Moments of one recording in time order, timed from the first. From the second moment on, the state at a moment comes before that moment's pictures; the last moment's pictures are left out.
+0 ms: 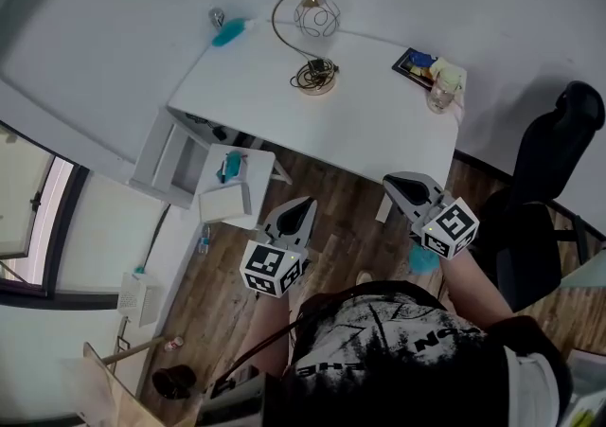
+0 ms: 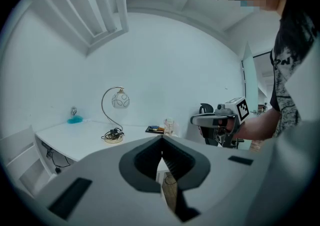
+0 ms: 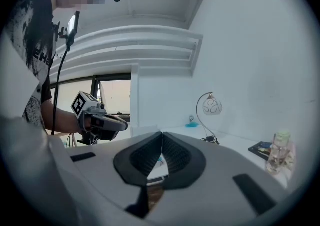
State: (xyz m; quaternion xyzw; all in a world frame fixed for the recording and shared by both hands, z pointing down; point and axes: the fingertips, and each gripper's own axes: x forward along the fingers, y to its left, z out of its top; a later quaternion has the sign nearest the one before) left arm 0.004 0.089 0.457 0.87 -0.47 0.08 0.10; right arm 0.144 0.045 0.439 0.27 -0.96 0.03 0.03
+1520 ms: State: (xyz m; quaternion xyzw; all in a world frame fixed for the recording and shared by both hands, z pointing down) left arm -0.089 -0.093 0.462 0.92 -0.37 0.12 0.09; right arm 0.025 -0.116 0.458 0.34 -0.94 0.04 0.04
